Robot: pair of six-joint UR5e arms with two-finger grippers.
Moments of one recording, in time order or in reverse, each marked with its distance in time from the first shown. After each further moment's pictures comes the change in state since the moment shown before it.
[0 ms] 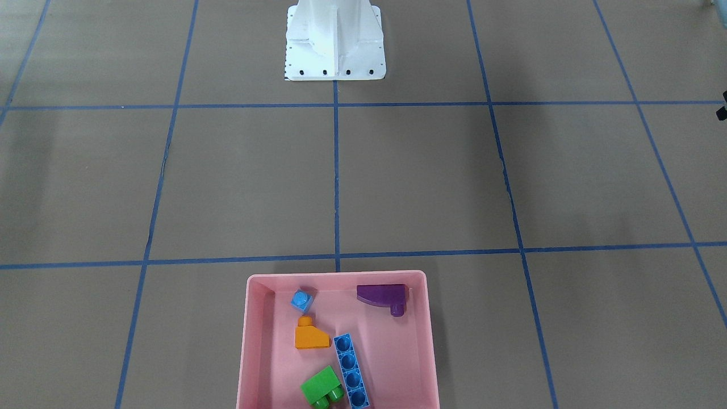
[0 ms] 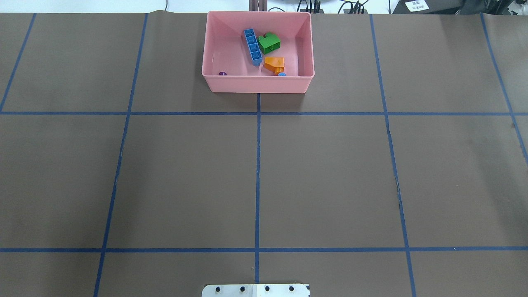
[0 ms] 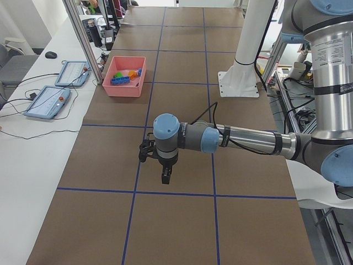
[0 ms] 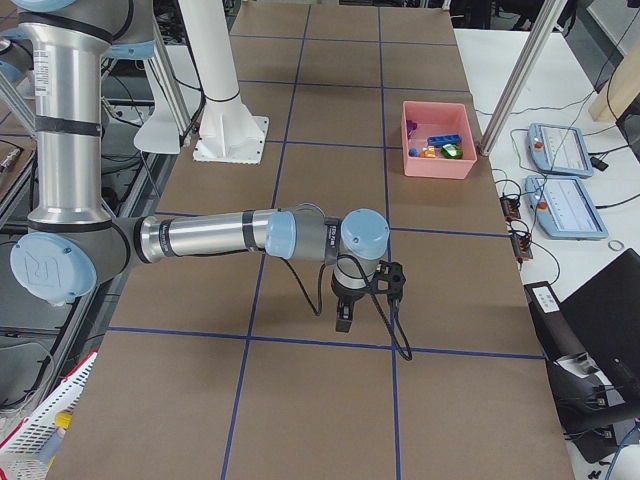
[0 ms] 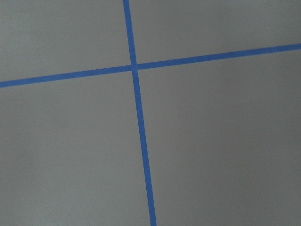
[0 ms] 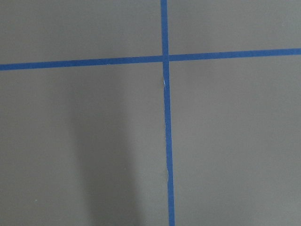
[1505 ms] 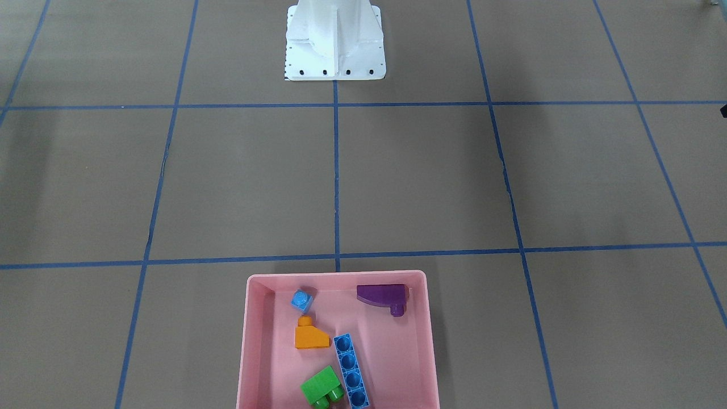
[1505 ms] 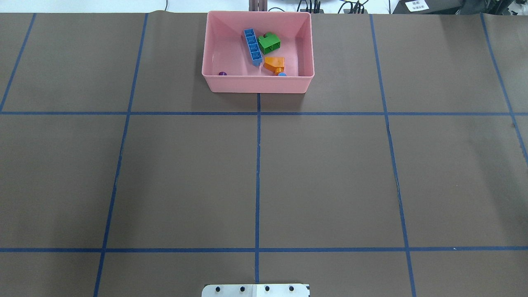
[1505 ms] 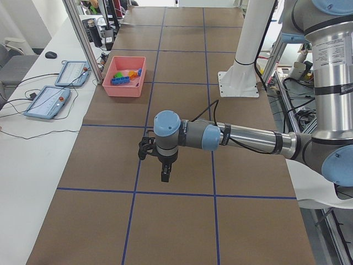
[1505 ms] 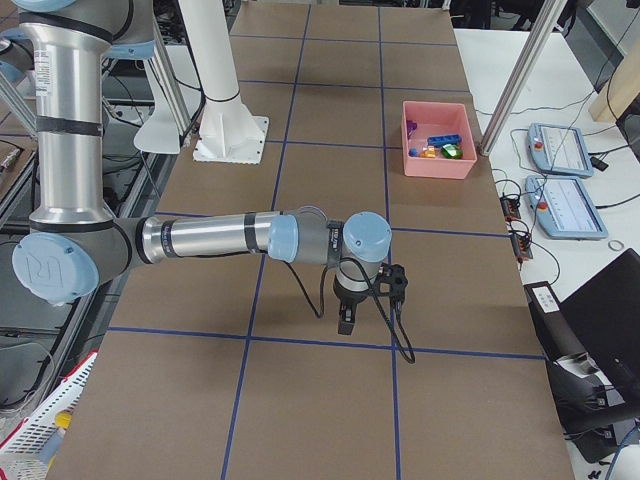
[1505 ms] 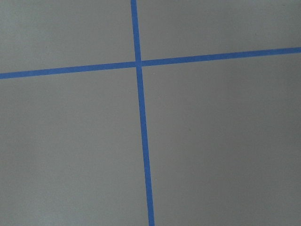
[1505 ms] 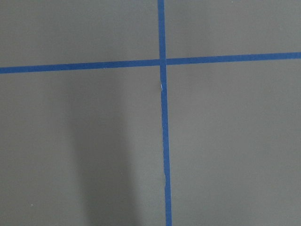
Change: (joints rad) left arm -0.015 0.002 -0.029 0.002 -0.003 -0.004; right arm -0.001 0.005 -0.019 0.021 -0.003 0.002
